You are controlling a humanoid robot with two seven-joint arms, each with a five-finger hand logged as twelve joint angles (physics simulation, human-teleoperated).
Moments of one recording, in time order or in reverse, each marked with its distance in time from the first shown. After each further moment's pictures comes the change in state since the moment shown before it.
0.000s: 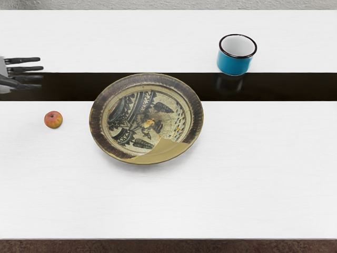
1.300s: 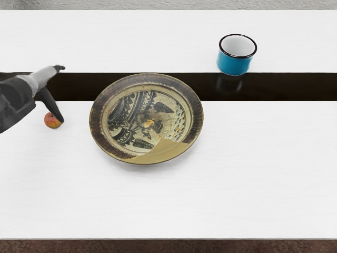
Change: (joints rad) left arm -0.096 -0.244 0.293 -0.449 1.373 0.801 0.000; right arm 0.000 0.000 0.001 0.000 0.001 0.000 0.000
